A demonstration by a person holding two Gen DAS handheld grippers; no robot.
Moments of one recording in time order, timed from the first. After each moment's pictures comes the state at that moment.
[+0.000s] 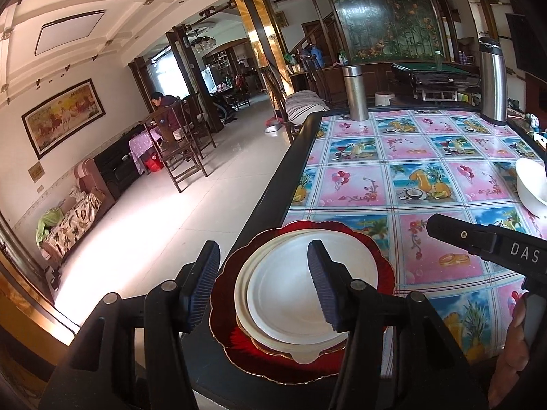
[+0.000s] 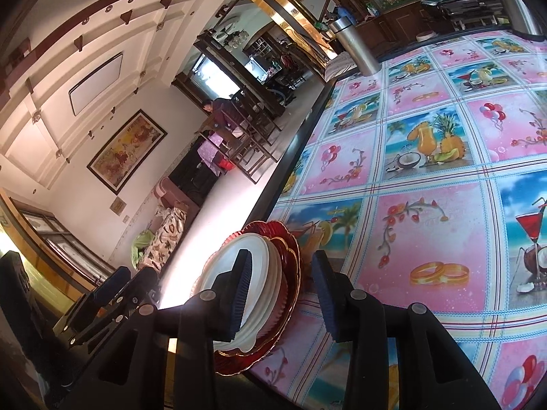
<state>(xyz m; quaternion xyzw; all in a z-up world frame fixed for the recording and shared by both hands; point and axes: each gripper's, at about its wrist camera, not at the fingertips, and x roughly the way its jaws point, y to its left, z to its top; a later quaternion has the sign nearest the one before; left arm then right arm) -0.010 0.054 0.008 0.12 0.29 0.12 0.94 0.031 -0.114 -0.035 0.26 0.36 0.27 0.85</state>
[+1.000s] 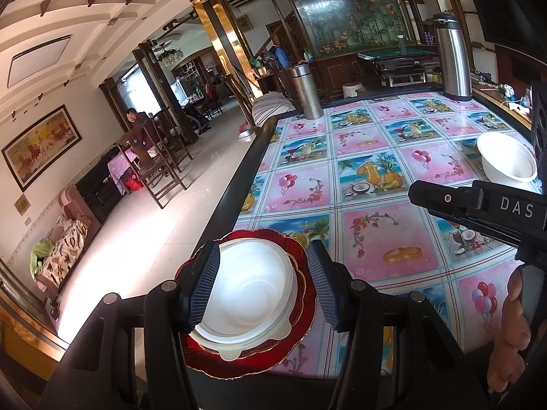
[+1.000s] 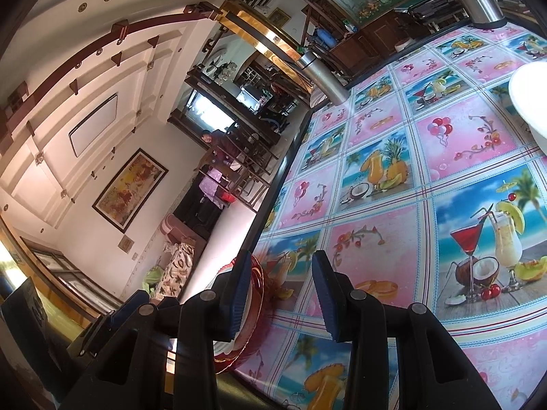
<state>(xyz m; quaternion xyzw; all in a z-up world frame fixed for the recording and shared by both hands) -0.014 -0.023 0.008 0.17 0.30 0.07 0.94 0.019 -0.197 -0.031 0.33 0.32 0.24 0.85</state>
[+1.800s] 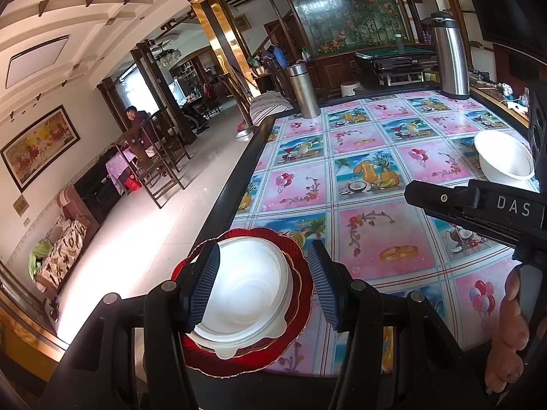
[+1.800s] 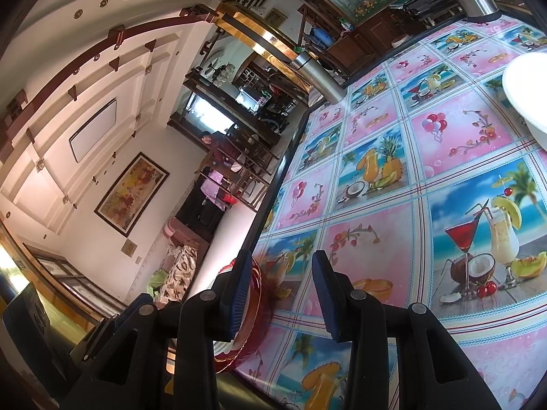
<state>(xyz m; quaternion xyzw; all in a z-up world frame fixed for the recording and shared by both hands) -0.015 -0.025 0.006 0.17 0.30 0.07 0.94 0.018 -0.203 -0.035 0.34 0.32 0.25 0.85</state>
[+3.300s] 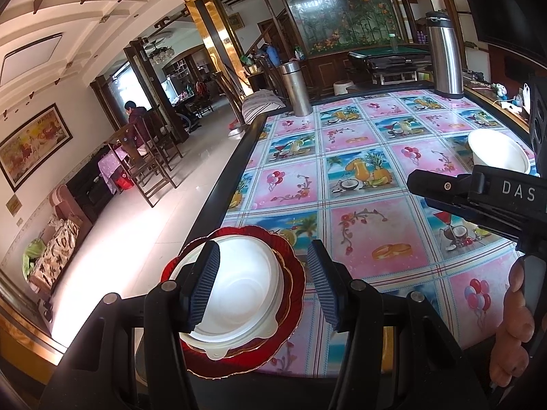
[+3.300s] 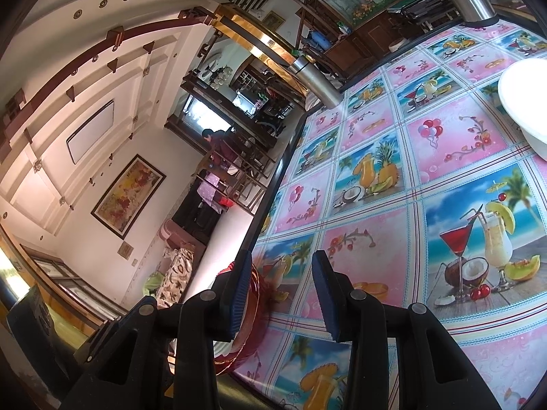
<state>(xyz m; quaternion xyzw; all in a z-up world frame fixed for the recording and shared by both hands) -0.012 -0.027 0.004 0.16 0.31 0.05 0.94 0.020 -0.211 -0.032 0.34 0.32 0.23 0.85</state>
